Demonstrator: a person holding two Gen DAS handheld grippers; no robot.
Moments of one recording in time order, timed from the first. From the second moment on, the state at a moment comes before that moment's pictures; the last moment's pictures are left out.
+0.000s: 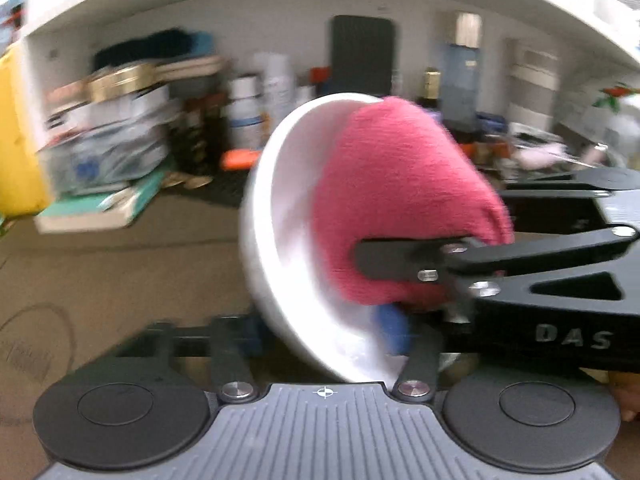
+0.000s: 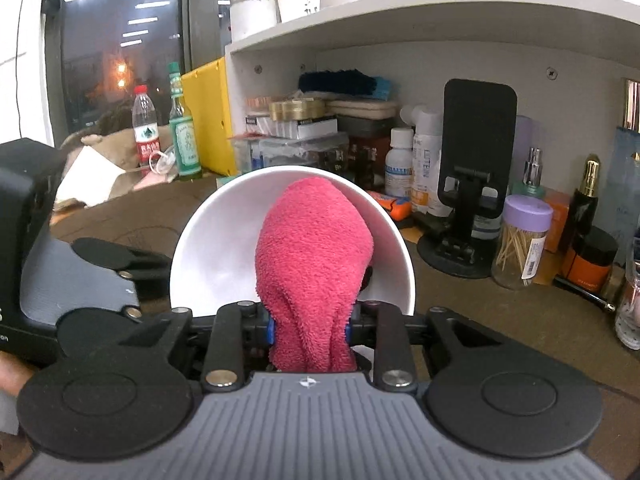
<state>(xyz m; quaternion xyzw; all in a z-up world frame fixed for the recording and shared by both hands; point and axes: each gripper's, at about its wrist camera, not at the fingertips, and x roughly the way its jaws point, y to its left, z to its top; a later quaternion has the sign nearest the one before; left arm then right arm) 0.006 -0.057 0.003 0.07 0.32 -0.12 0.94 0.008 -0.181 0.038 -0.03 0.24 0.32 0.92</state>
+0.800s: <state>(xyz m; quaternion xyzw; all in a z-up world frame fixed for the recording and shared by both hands) 0.001 -0.043 0.018 0.18 0.32 -0.13 0.92 -0.006 -0.146 0.041 -0.29 0.21 0.30 0.89</state>
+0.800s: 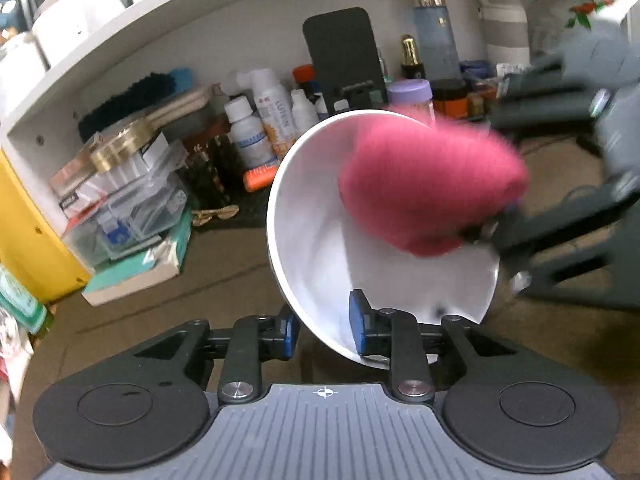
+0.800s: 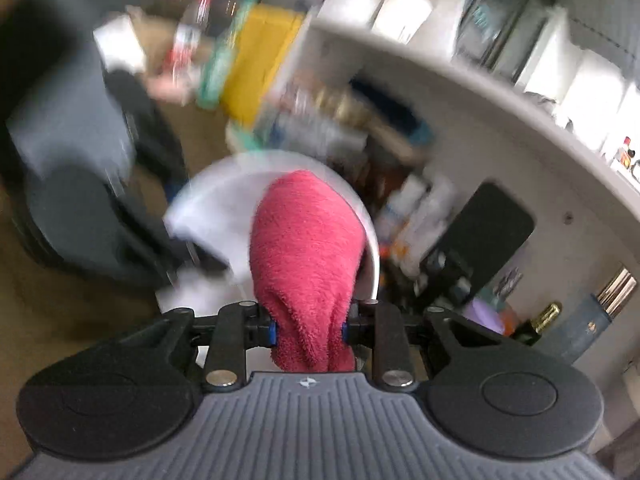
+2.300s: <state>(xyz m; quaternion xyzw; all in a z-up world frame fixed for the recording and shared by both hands) -0.013 -0.045 0.016 0.17 0.33 -0.14 0.92 0.034 -0.204 0.041 0.16 0.32 0.40 0.85</state>
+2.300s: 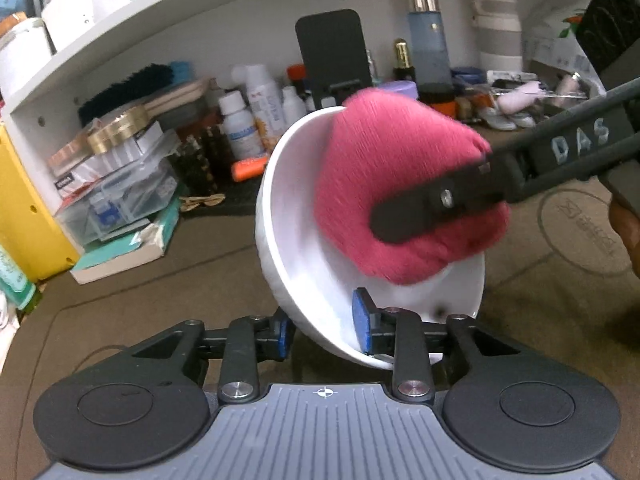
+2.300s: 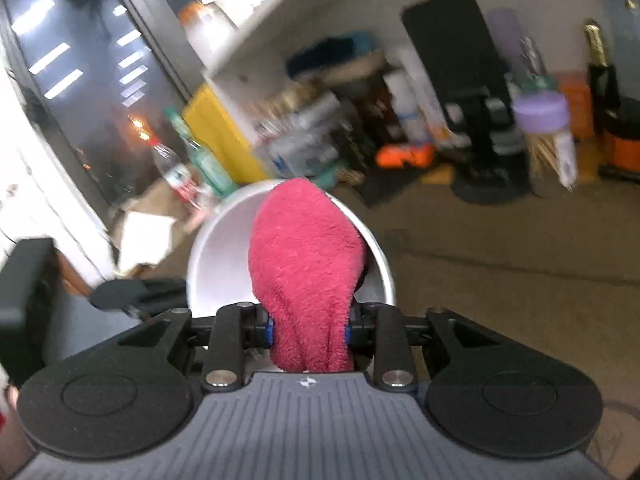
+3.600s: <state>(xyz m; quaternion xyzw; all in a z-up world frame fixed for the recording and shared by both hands) -0.015 -0.043 0.020 0.15 0.35 -0.15 0.91 -0.034 -0.148 0.061 -0.29 0.16 0.34 0.88</state>
